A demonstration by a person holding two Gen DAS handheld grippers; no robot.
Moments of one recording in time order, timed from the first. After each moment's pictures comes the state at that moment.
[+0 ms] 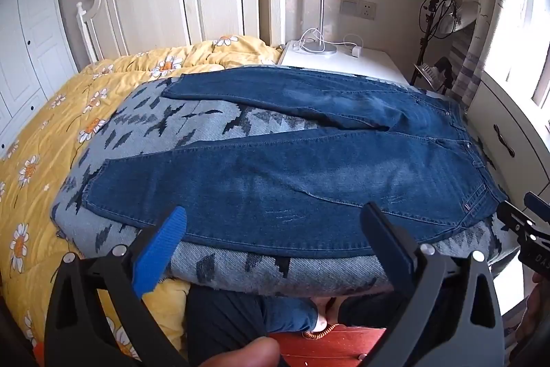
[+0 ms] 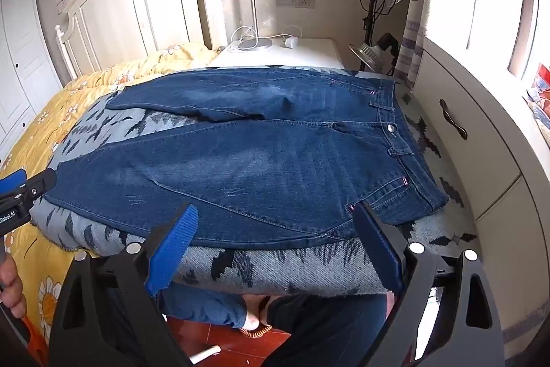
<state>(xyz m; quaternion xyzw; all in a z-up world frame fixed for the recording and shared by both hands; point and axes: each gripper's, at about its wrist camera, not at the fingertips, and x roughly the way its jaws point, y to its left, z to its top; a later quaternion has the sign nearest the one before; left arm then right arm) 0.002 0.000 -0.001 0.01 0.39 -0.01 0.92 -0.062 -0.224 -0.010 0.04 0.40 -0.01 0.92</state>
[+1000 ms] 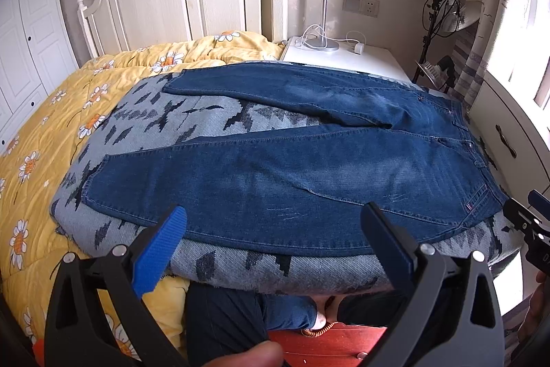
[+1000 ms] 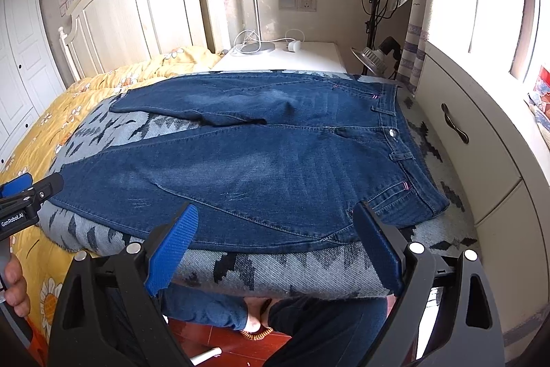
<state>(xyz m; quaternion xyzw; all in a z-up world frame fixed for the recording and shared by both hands) 0.005 0.004 -0.006 0.01 0.39 -0.01 0.92 -0.060 -0.228 -0.004 0.04 0.39 0.00 0.92</state>
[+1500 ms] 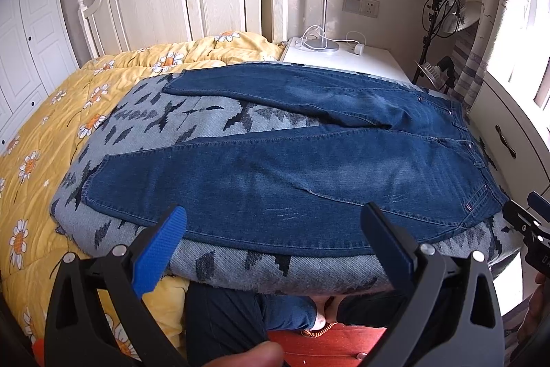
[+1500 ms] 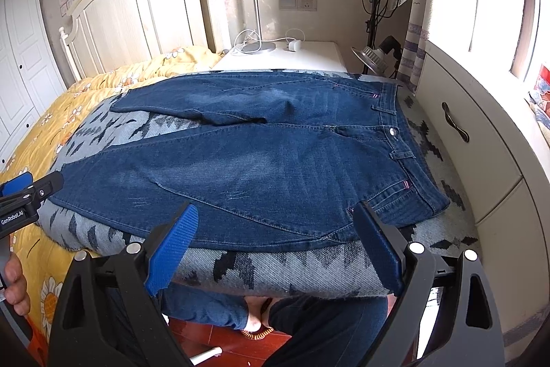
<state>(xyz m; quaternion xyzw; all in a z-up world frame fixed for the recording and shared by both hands) 0.004 0.004 -0.006 0.01 0.39 -0.01 0.92 -0.061 -0.228 -0.004 0.04 0.39 0.00 0.92</state>
